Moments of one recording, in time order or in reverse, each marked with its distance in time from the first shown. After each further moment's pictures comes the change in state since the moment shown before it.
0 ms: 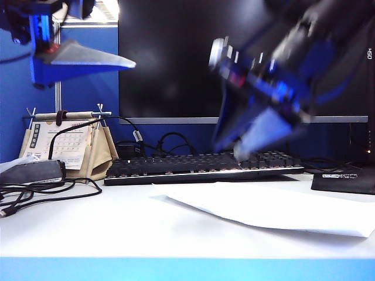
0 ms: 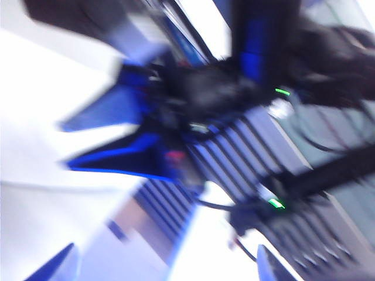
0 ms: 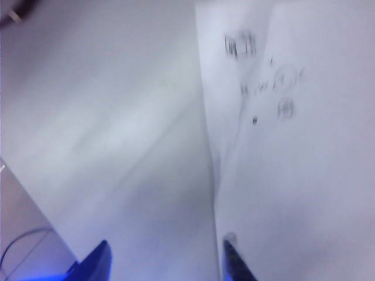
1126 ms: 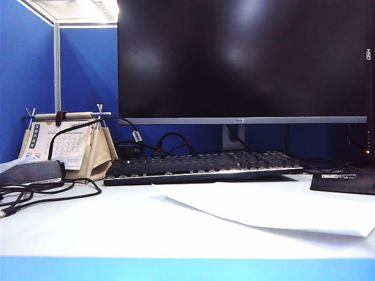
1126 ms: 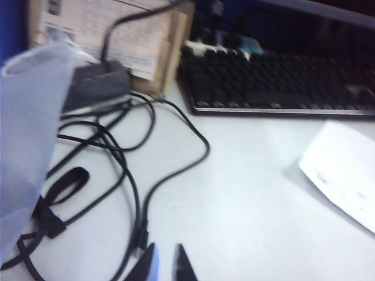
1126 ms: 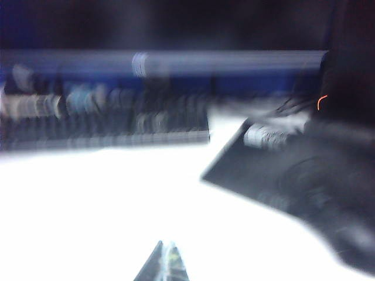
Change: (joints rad) left arm 0.001 -0.745 -0.475 -0.141 -1.171 0.182; right arm -0.008 -1.308 -0.571 -0.060 0.734 0.047
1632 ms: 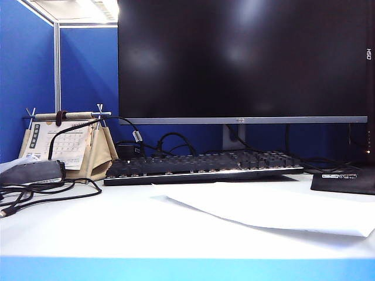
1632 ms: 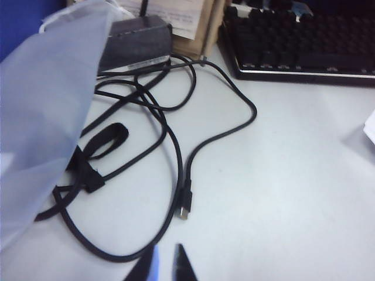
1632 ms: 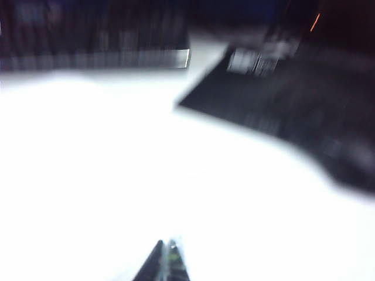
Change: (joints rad) left arm -0.001 0.008 -0.113 0.040 -0.086 0.008; right arm 0.003 -0.005 -0.207 0.026 0.077 0.048
